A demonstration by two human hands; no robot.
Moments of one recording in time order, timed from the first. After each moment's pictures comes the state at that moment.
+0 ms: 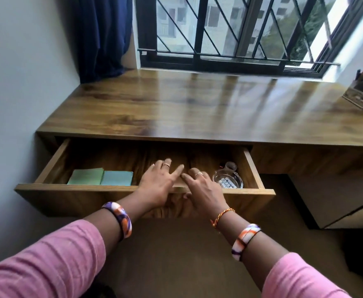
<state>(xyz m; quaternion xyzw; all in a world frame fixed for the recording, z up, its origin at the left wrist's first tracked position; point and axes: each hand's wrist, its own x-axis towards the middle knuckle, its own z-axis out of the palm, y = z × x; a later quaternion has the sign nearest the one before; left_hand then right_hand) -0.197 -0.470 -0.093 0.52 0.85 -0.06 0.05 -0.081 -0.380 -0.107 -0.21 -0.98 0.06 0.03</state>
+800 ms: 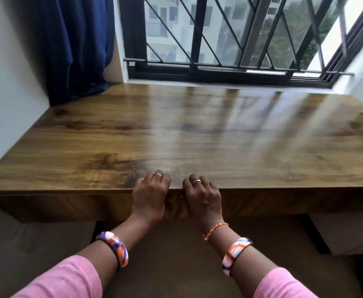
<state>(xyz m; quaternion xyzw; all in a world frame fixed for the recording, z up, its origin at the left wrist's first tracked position) -0.301 -0.371 -0.098 0.50 0.86 0.07 -0.08 -0.209 -0.277 -0.126 -0.24 -0.94 -0.08 0.24</state>
